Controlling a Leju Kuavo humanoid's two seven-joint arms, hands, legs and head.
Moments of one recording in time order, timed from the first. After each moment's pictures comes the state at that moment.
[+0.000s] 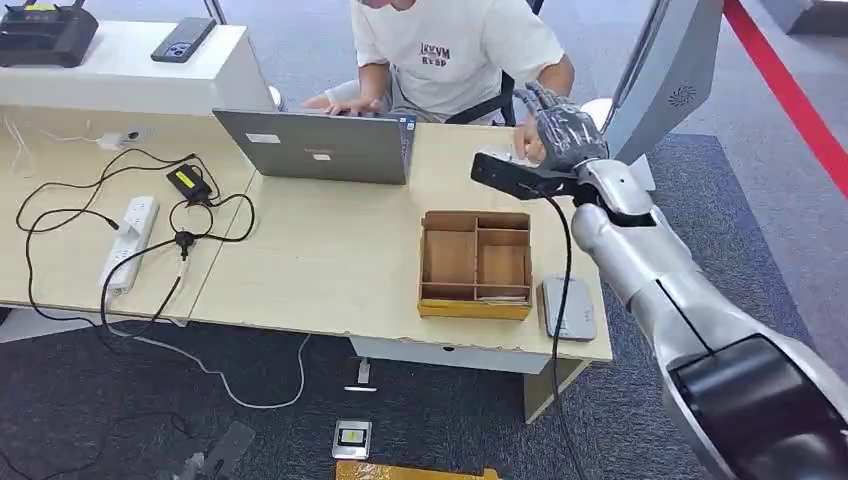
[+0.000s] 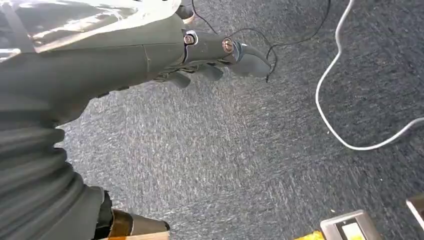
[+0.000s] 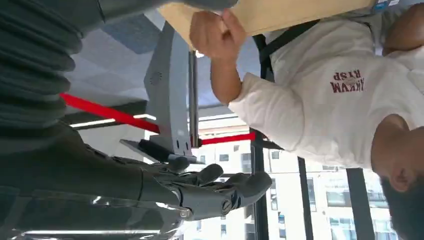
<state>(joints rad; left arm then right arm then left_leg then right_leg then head) -0.21 0.21 -0.83 -0.20 0.35 0.39 -0.20 -1.15 -0.06 0.75 -0.36 0.83 -0.21 -0.27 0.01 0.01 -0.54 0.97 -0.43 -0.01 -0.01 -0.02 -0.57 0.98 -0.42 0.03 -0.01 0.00</state>
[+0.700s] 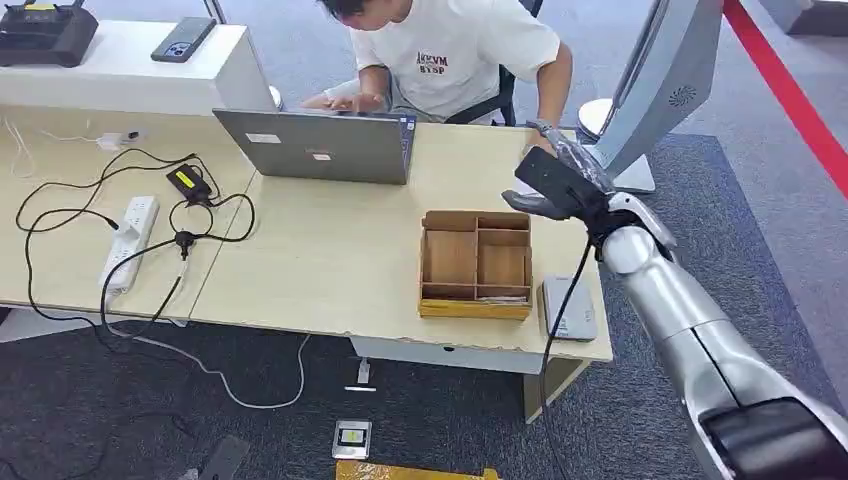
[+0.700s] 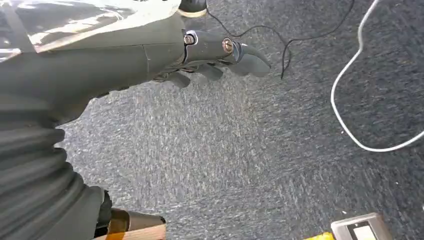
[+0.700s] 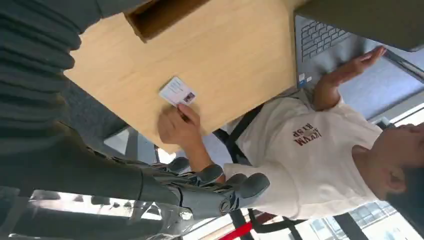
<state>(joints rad) -0.17 0.20 -0.83 -0.20 0.42 0.42 -0.24 -0.89 -0.21 0.61 -0.79 0.38 0.09 -0.24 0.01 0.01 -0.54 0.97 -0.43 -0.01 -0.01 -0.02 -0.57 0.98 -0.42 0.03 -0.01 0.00</state>
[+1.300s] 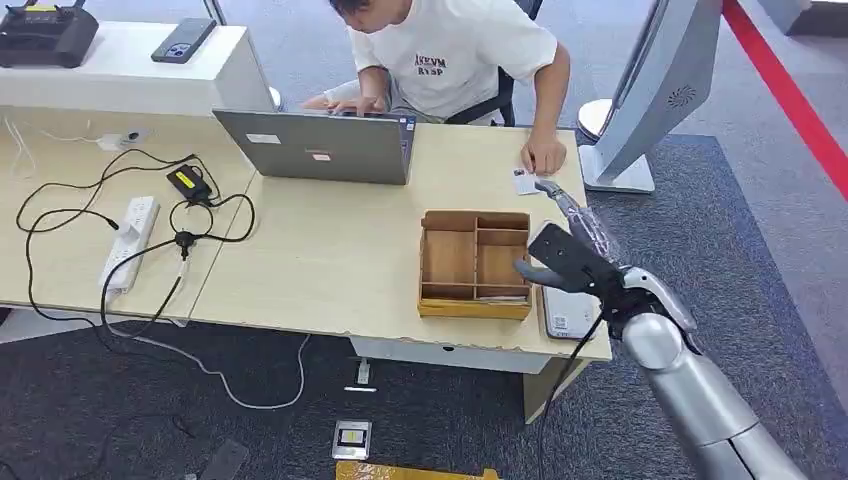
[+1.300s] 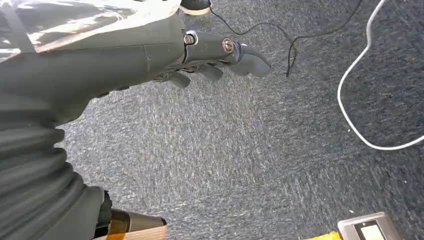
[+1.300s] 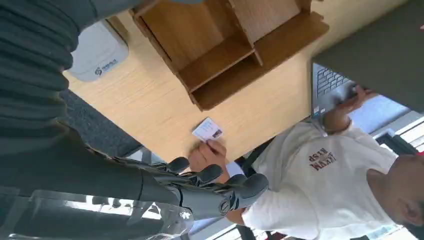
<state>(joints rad) -0.16 0.20 -0.83 -0.20 0.41 0.42 -0.23 -0.53 -0.34 0.54 -1.30 0.39 0.12 -0.07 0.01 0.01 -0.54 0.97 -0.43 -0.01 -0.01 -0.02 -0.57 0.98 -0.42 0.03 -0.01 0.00</state>
